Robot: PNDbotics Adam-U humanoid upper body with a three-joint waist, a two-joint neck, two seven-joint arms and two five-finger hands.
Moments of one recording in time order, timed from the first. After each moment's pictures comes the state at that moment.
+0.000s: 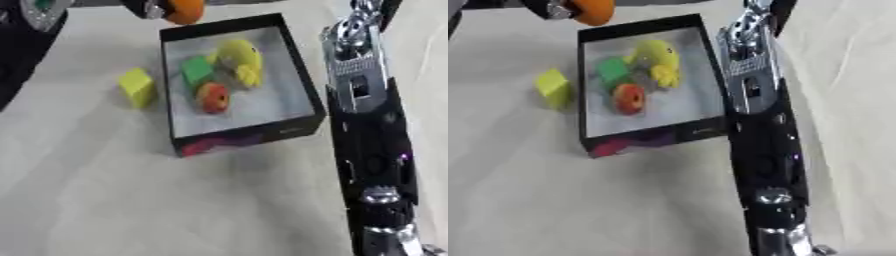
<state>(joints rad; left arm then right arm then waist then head) -1.25 0.53 -0.52 -1.29 -0.78 -0.26 -0.61 -0.90 0.14 -0.10 -1.48 0.66 0.14 -0.63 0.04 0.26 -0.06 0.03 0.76</state>
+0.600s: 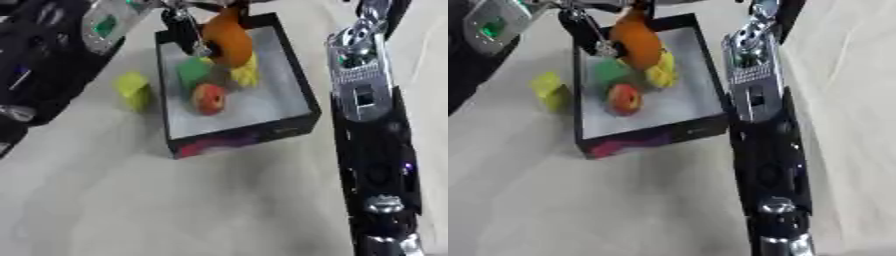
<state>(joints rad) -1.22 0.43 -0.61 -1.27 -0.71 -0.29 -0.71 -0.87 0.16 -0.09 -1.51 0.65 0.13 -0.62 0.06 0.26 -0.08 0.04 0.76</state>
